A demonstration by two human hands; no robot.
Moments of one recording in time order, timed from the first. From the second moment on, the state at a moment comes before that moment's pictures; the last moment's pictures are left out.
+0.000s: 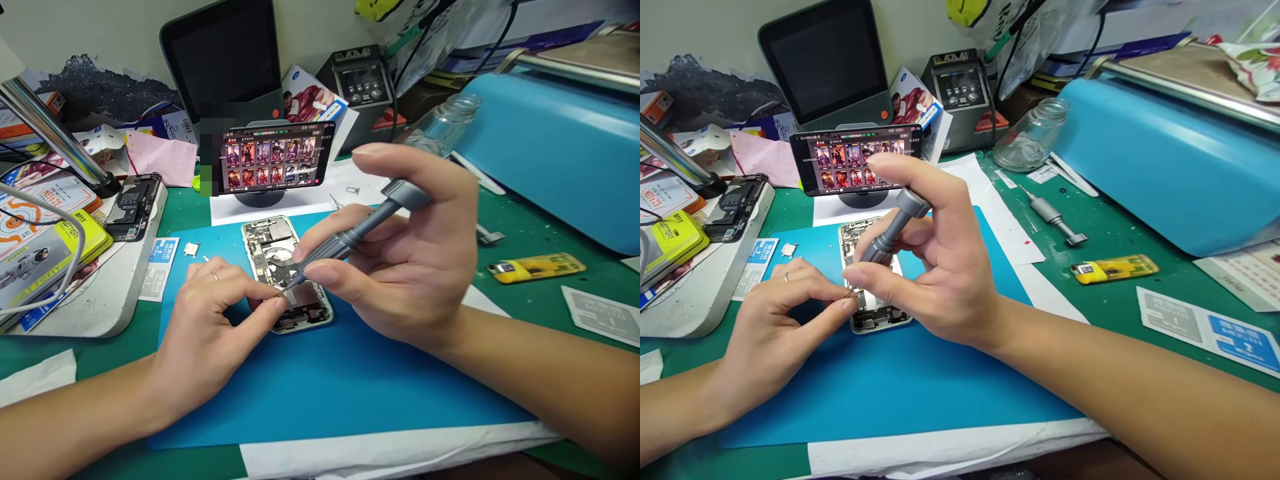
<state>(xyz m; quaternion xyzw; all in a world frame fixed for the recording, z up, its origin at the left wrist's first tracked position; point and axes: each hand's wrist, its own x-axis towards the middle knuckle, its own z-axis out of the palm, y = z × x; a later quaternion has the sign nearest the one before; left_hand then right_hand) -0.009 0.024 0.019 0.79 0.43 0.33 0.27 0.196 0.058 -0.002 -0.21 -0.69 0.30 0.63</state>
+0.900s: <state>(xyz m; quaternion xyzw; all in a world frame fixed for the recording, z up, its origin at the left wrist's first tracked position) -0.008 0.023 0.018 0.77 0.46 0.33 0.29 0.199 0.058 0.002 -0.21 -0.70 0.27 0.62</state>
